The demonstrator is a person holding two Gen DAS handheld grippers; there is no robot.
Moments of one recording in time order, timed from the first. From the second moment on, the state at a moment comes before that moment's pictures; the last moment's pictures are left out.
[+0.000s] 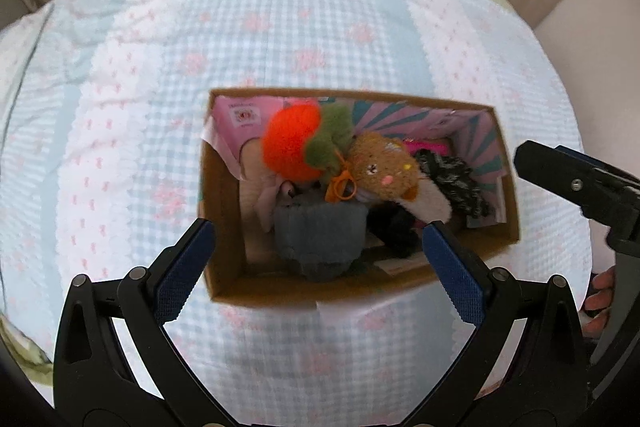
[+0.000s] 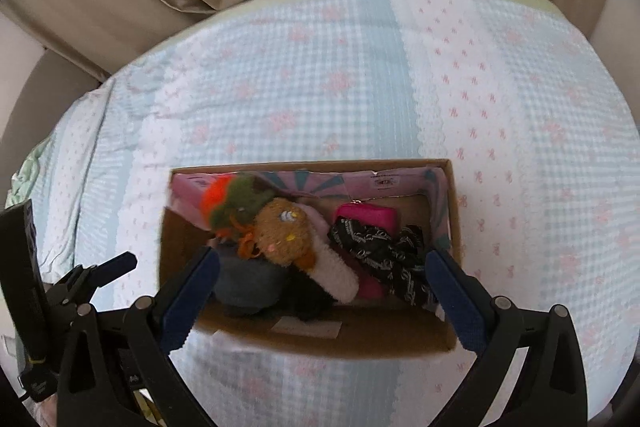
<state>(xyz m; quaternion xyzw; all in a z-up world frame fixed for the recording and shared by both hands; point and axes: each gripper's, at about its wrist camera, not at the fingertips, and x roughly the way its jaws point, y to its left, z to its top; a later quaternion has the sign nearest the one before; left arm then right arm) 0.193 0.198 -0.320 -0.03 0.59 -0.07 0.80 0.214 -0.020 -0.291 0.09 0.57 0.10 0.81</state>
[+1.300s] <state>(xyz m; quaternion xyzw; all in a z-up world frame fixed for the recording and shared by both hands) -0.013 0.114 0.007 0.00 0.25 -0.04 0.97 0.007 -0.136 -0.020 0.02 0.30 0.02 0.95</state>
